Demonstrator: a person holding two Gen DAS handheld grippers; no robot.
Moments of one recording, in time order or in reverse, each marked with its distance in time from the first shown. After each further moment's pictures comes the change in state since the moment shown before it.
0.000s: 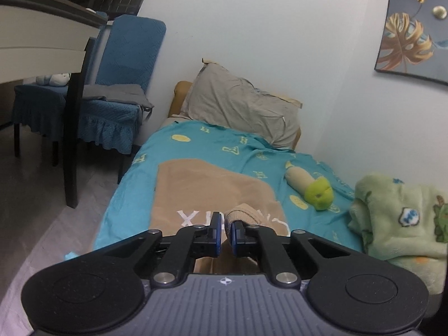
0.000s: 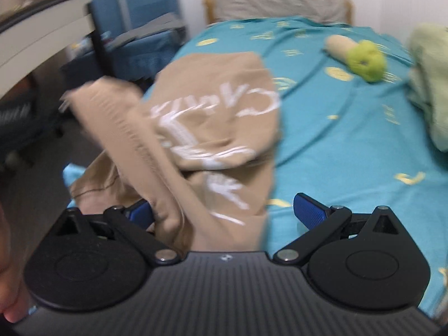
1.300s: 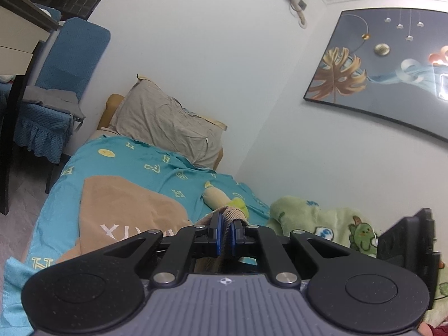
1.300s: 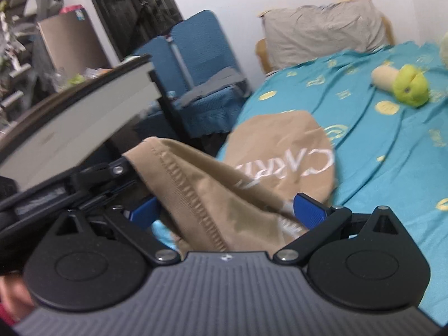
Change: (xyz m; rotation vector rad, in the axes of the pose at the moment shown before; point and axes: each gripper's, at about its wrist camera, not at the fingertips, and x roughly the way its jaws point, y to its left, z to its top) left arm -0.051 -0.034 0.001 -0.040 -0.093 -0.331; right arm -0.043 -0.007 0.016 0.039 -0.178 0.315
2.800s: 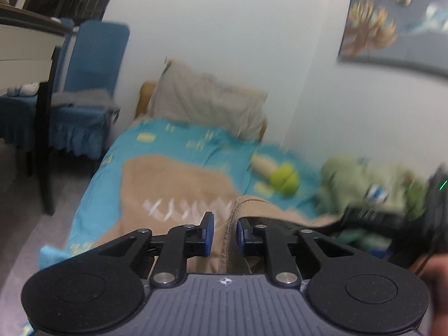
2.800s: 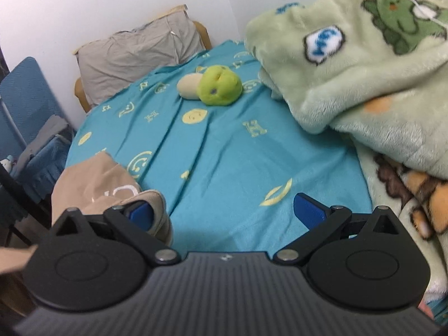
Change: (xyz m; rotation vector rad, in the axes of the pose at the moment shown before) left arm 0.026 -0.005 -0.030 0.136 0.171 0.251; right arm -0.015 -0.103 0.002 0.351 -0.080 -0.628
